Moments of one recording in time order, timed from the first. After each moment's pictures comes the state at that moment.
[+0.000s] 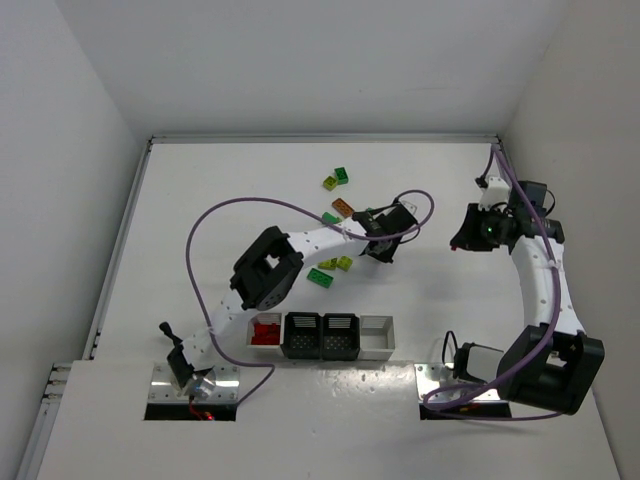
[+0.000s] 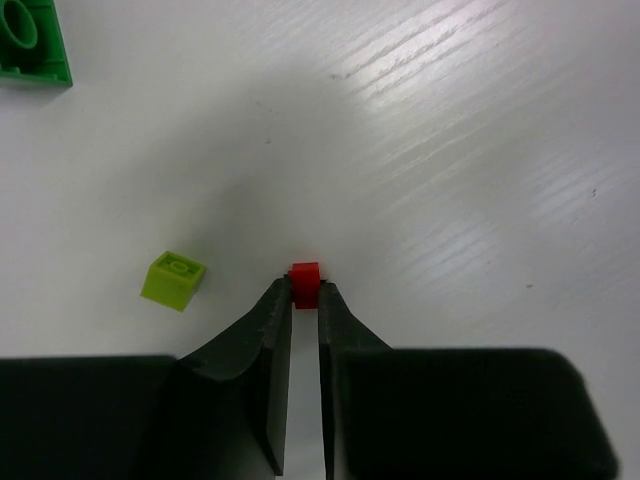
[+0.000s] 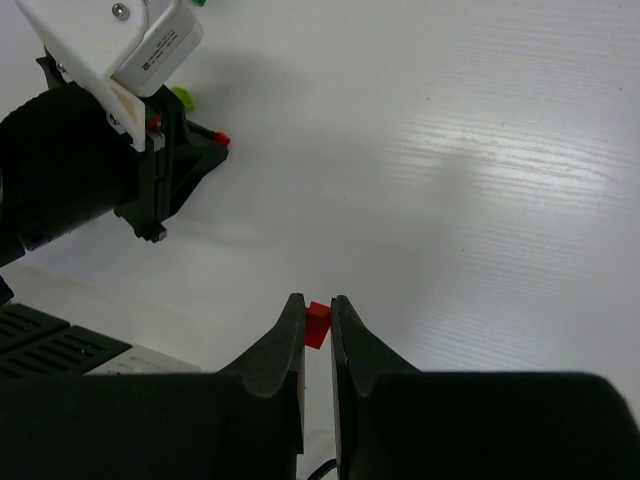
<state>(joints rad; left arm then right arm) -0.96 2.41 1.99 -0.56 -0.24 -0.39 -0.27 1.21 0.95 -0.72 -0.46 -0.16</state>
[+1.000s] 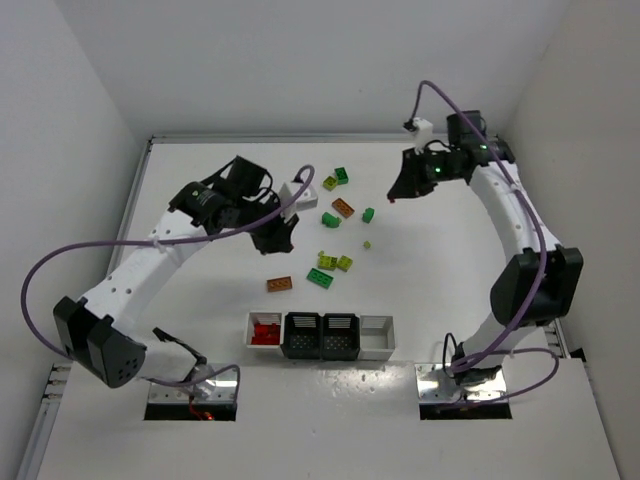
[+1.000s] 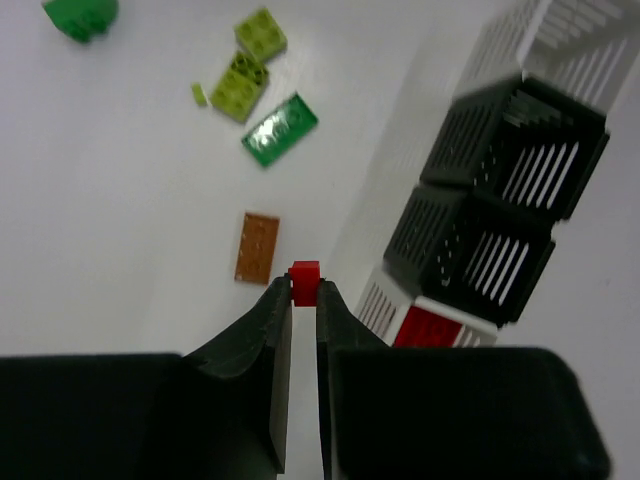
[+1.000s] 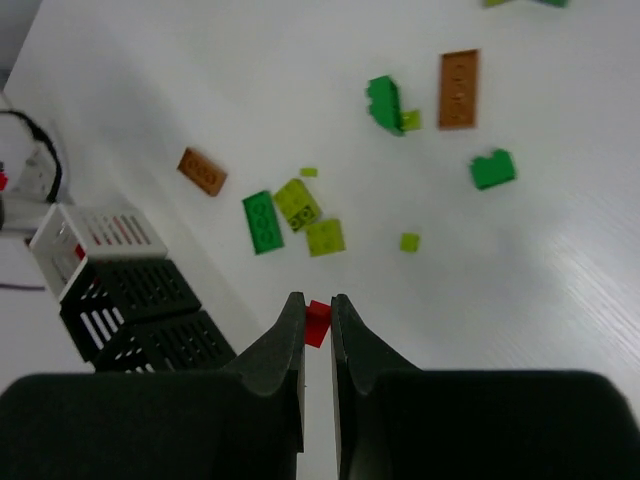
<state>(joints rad) -0.53 1.36 1.41 -0.95 0.47 0.39 0.07 1.66 1.55 -0.85 -0.75 -0.24</state>
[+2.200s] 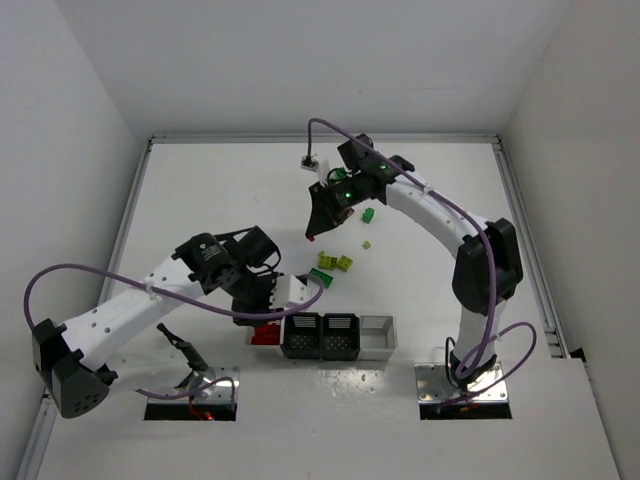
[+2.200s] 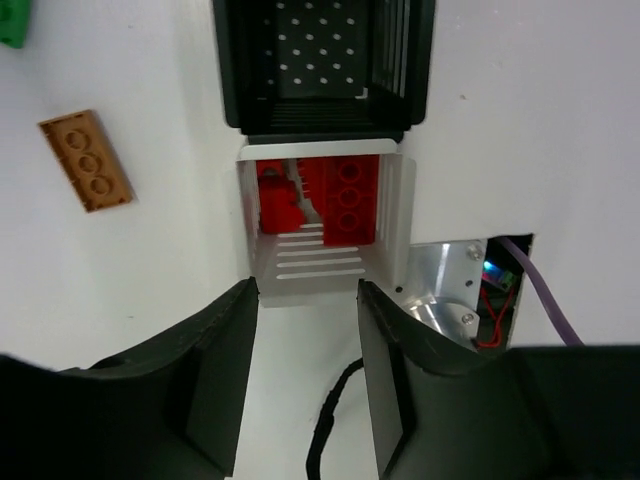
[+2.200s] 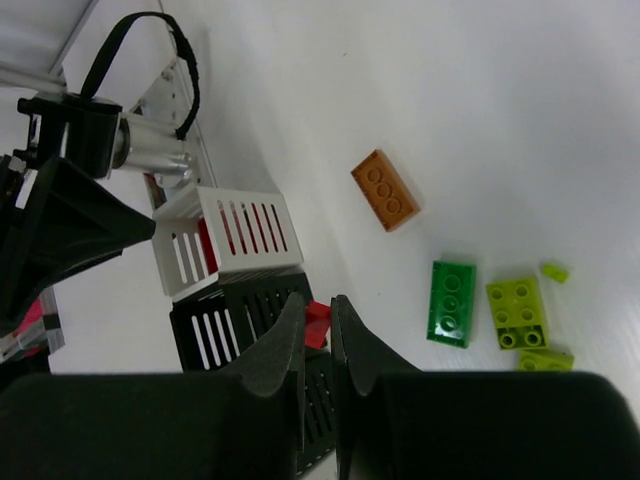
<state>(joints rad) -0.80 1.13 1.07 -1.24 0.34 0.72 0.56 1.88 1.63 -0.71 -0.80 -0.06</state>
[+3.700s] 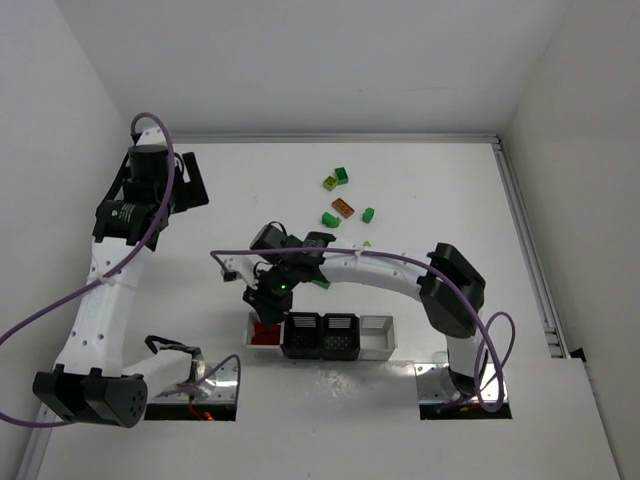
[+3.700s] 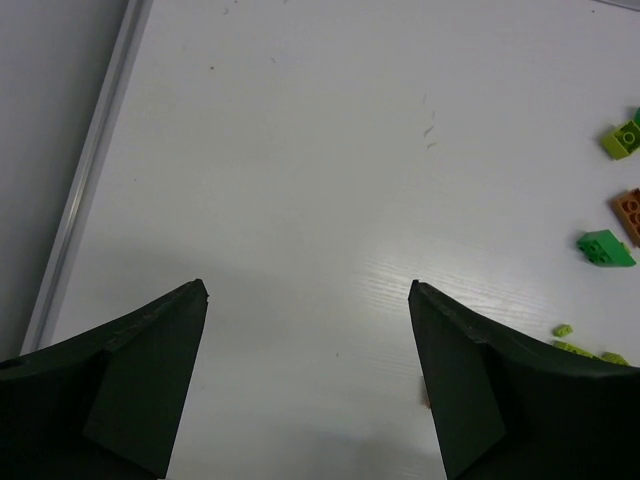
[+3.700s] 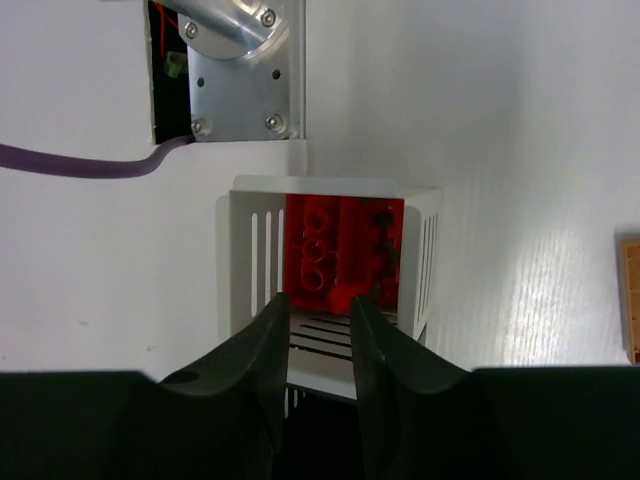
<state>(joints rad) -0.07 1.11 1.33 -0.78 -0.27 -0.25 1.10 1.94 1.50 -0.60 -0.57 -0.17</state>
